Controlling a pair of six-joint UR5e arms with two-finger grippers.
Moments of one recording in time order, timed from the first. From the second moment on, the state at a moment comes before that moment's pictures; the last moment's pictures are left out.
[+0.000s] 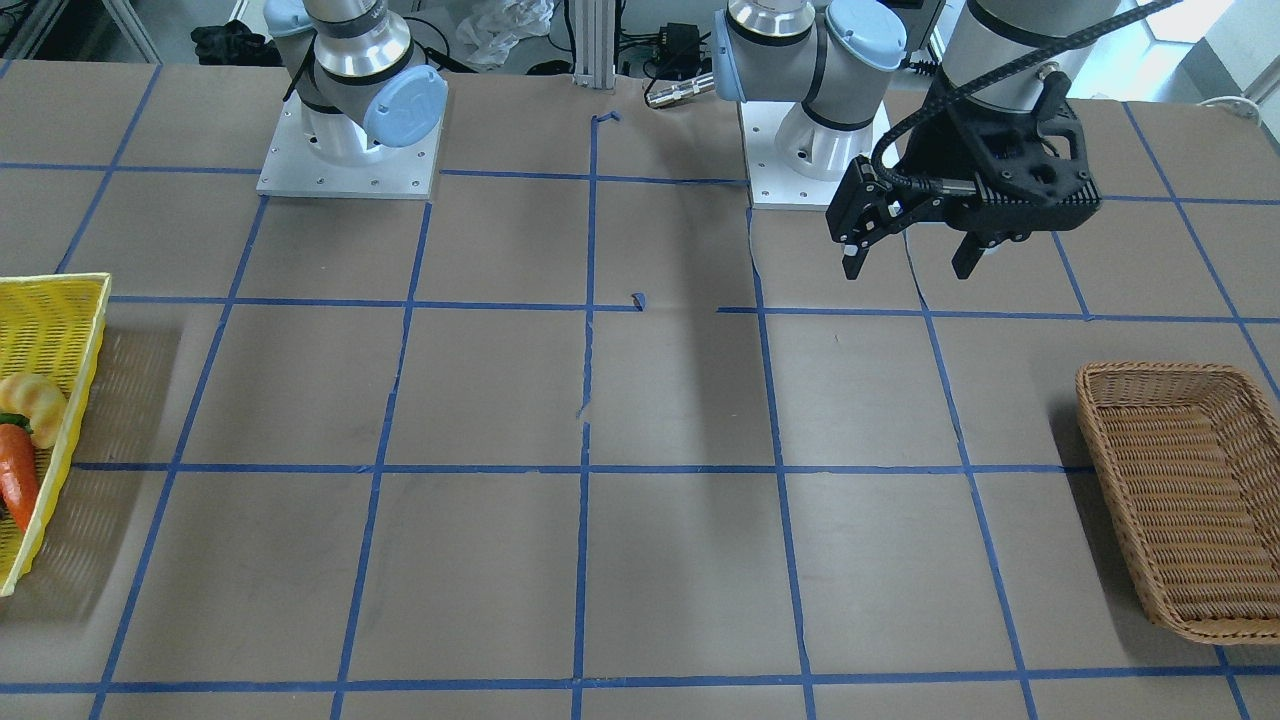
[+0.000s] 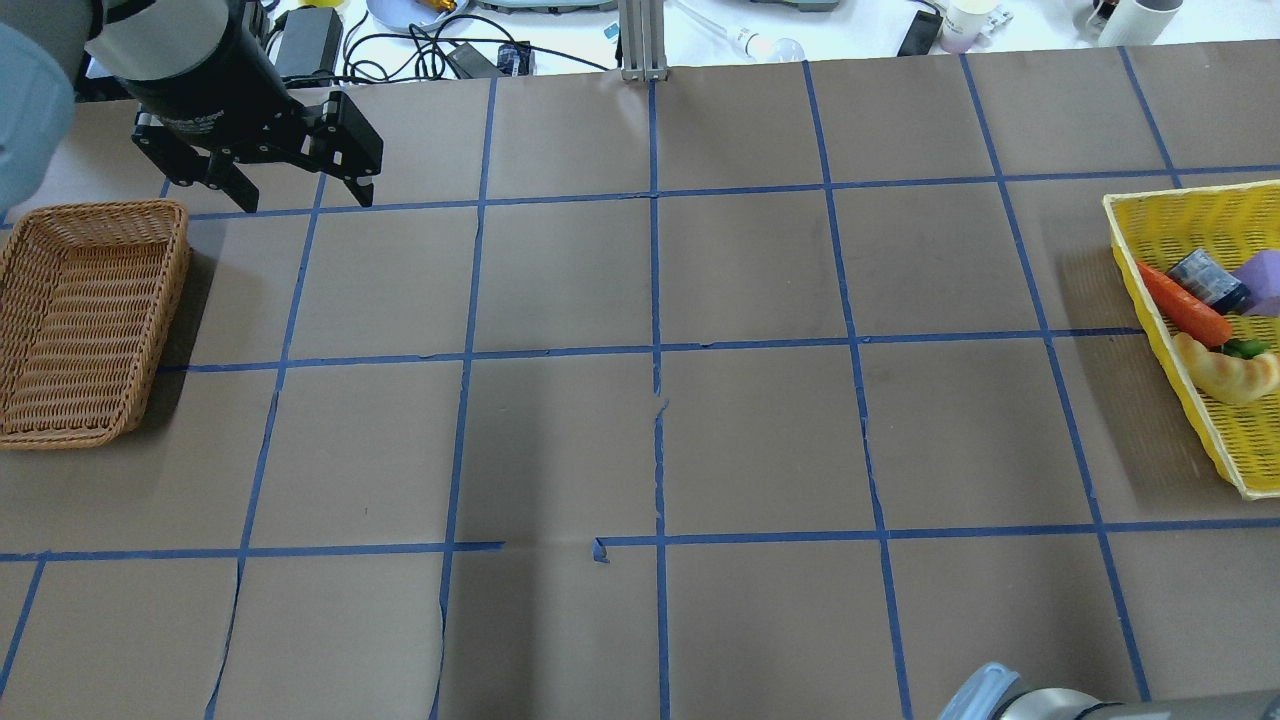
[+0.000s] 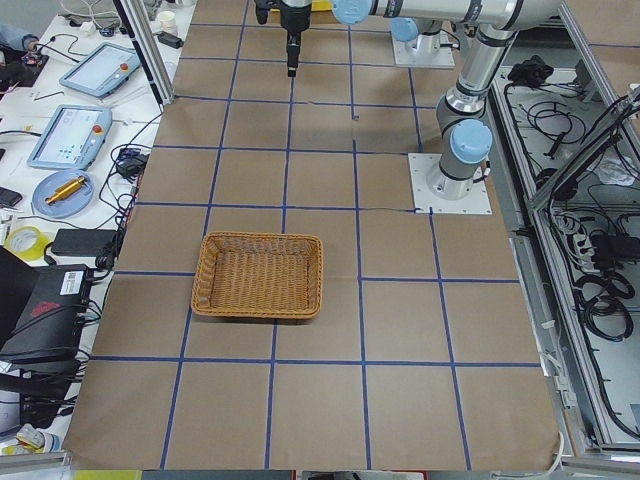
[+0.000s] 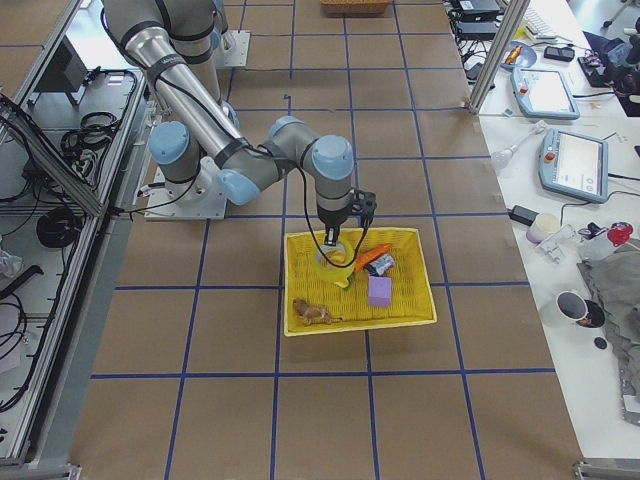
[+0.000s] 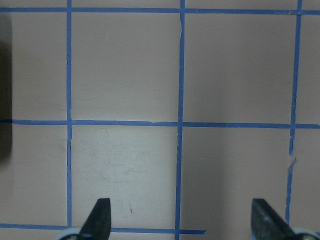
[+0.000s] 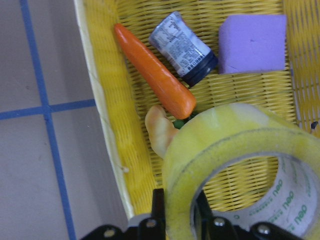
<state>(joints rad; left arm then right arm) -1.55 -1.57 -1.52 -1.53 1.59 0.00 0.85 -1.49 1.83 -2.01 -1.56 -0.59</state>
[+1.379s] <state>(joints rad) -1.54 -1.57 -1.52 -1.52 1.59 0.00 1.79 -0.96 1.38 -2.06 -1.41 1.11</state>
